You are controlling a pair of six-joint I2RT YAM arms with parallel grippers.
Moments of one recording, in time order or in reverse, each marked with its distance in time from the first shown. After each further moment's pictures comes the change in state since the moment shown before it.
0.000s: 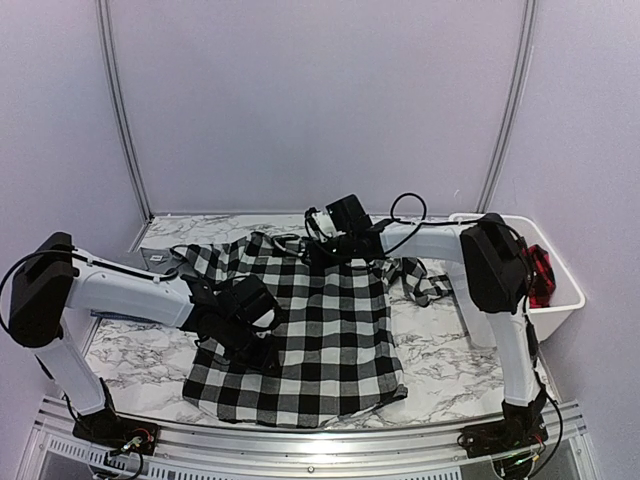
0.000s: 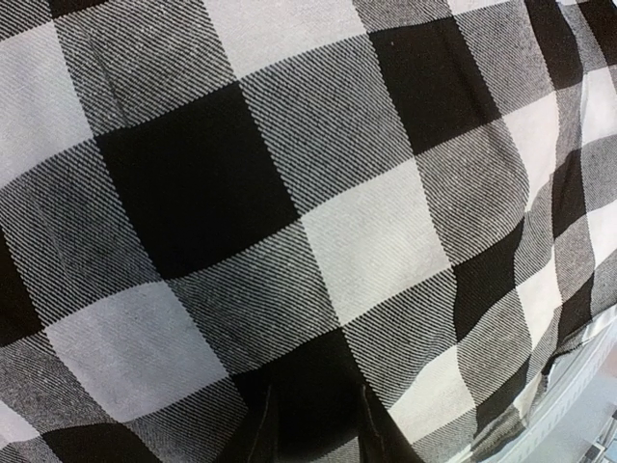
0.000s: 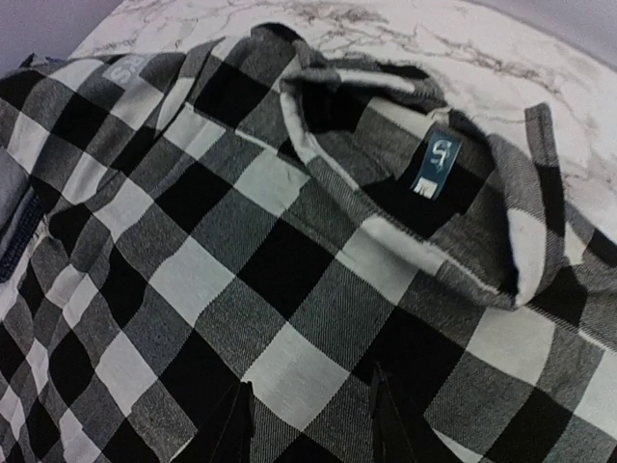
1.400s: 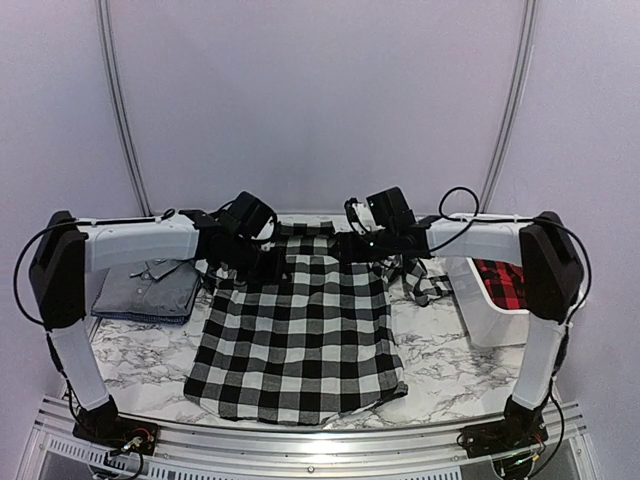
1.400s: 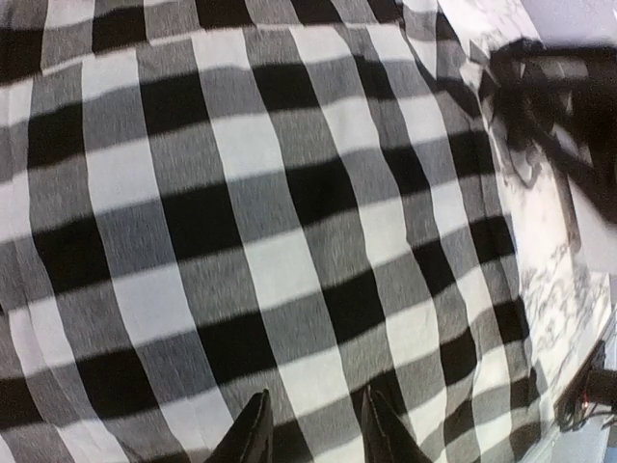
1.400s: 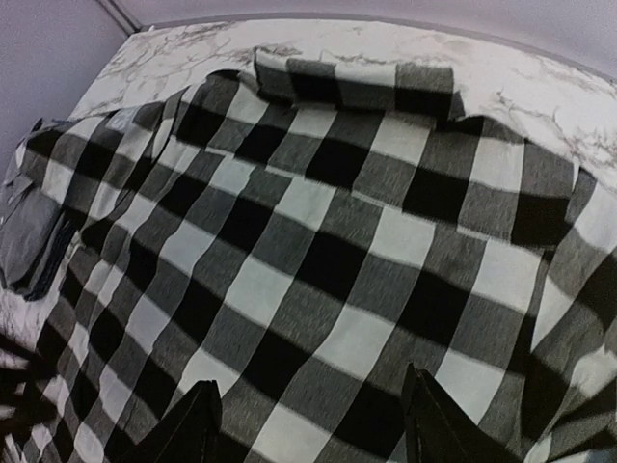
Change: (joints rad) left arm 0.227 0.081 0.366 -0.048 -0.065 0.048; right arm -0.085 -0.266 -0.272 0.038 -0.003 0.105
